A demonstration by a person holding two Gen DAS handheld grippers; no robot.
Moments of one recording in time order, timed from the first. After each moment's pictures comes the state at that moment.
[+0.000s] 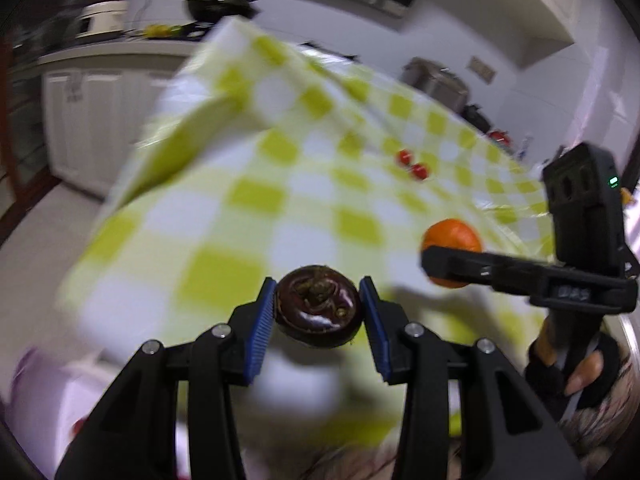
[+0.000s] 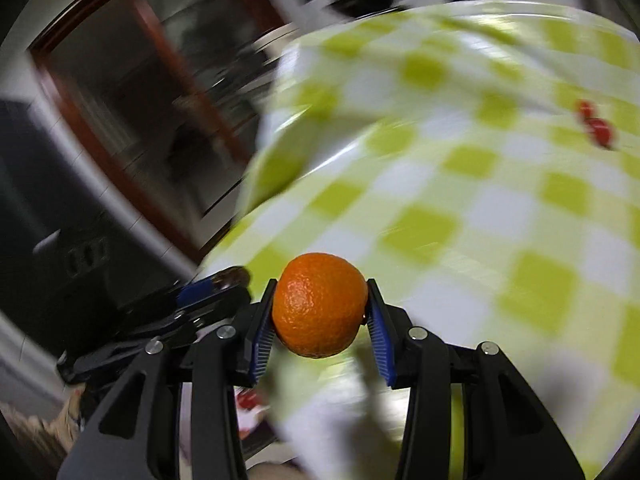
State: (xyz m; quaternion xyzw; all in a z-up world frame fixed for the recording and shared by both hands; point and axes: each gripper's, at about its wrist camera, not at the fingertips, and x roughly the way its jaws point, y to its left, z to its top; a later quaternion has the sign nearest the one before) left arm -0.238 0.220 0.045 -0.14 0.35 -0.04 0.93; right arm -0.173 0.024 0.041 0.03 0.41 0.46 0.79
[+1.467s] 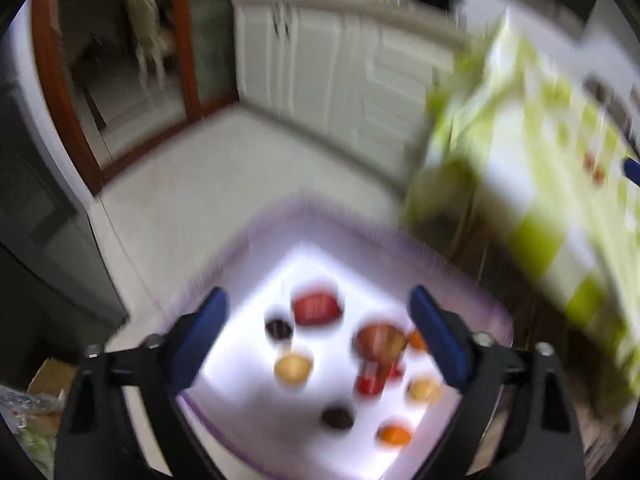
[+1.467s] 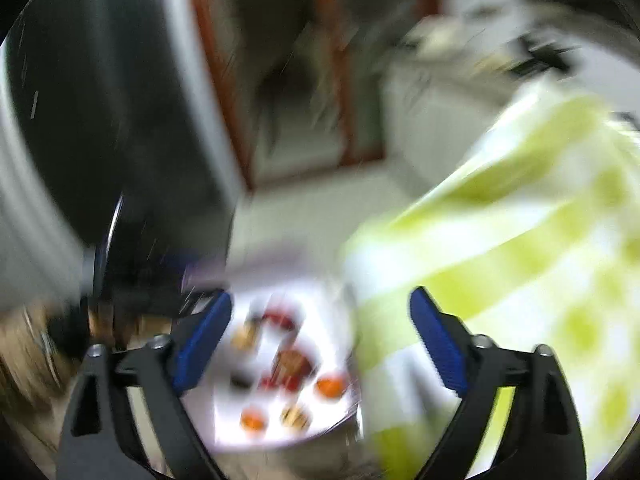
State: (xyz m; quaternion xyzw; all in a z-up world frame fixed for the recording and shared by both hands) left arm -0.412 0.373 0.029 -0.17 0.38 0.25 0.87; right arm -0.254 0.102 0.115 -0.11 0.28 0.56 0.77
